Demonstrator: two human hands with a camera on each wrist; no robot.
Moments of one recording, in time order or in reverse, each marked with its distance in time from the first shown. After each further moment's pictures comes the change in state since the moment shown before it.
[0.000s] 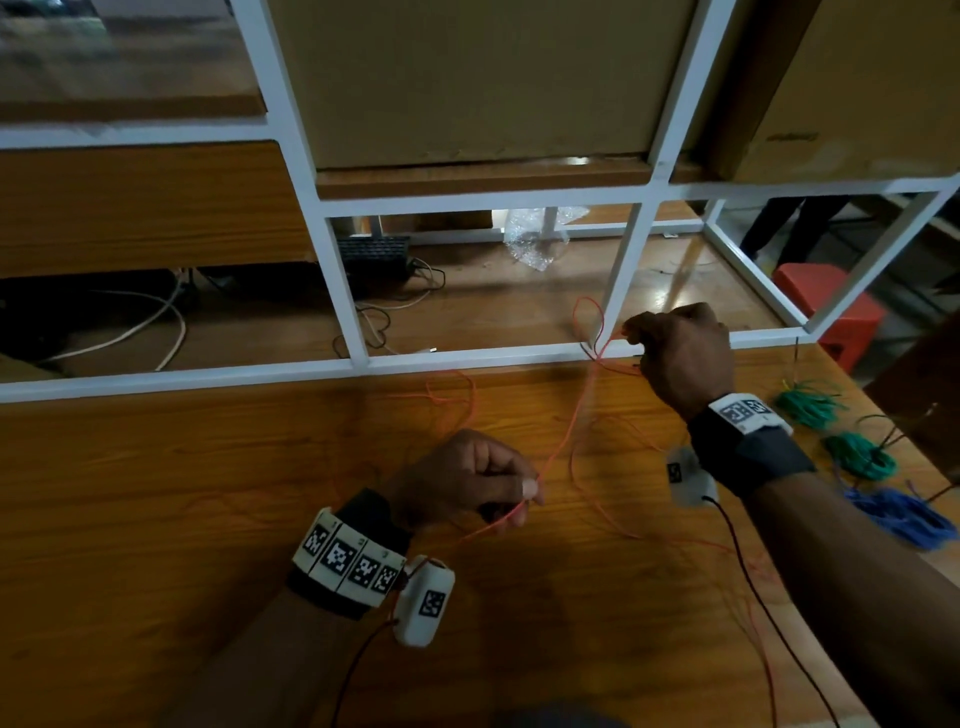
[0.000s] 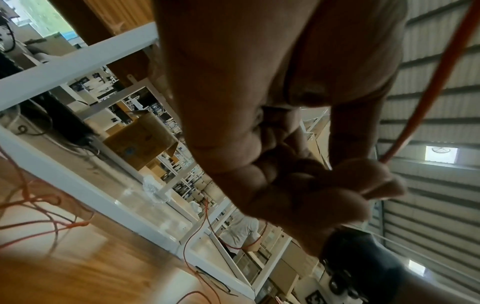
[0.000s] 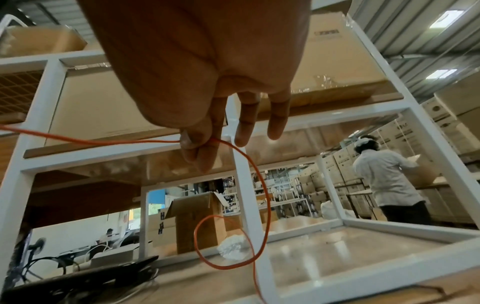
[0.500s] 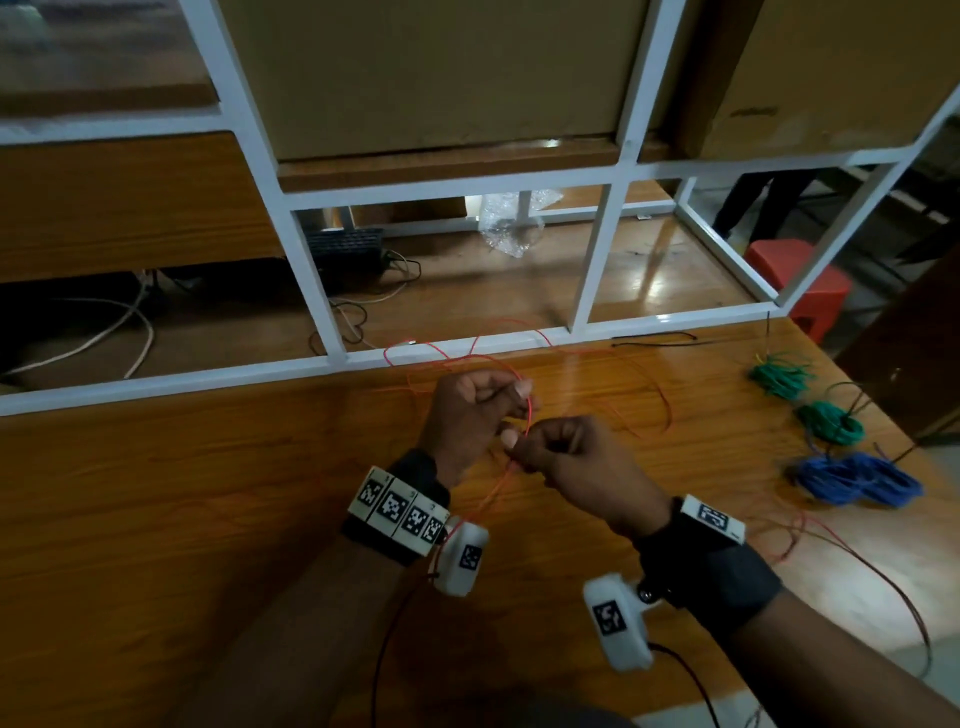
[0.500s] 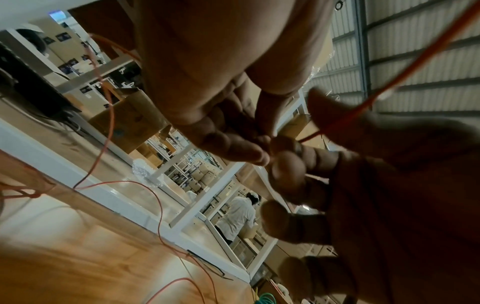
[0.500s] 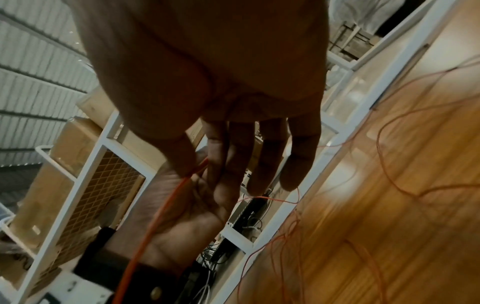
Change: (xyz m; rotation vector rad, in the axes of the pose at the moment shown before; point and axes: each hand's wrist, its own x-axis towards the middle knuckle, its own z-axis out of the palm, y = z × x) left_hand 0.060 0.001 0.019 -0.181 0.606 0.111; right_hand -0.119 -0.092 -0.014 1.013 -0.519 0.172
